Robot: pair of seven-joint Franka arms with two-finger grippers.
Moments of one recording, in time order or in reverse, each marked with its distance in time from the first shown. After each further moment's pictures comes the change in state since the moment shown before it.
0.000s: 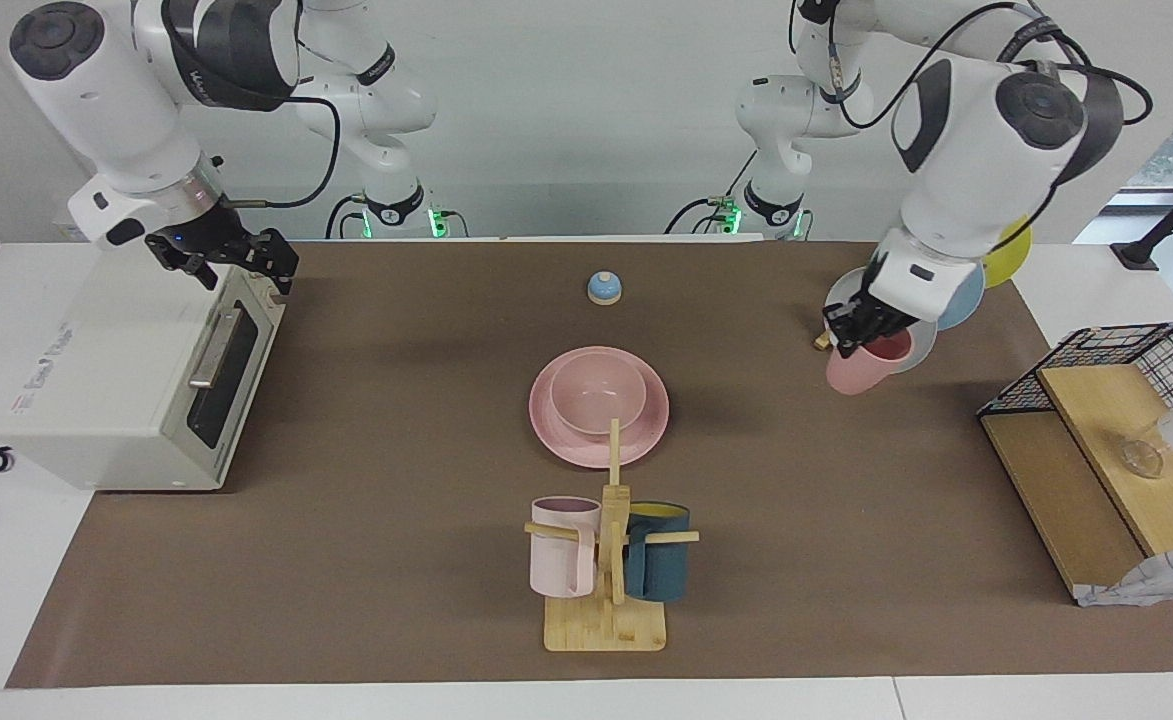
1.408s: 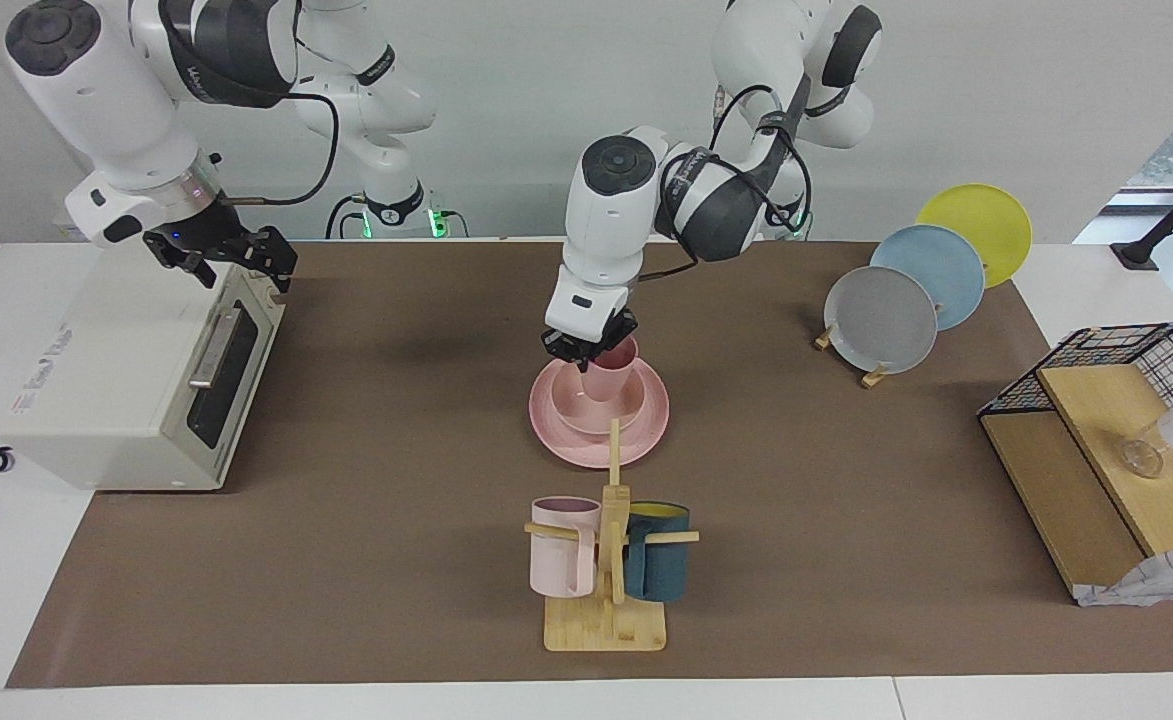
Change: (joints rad) left arm -0.414 0.238 0.003 0.013 0.004 0.268 -0.553; right arm -0.006 0.000 0.015 0.008 0.001 -0.008 0.000
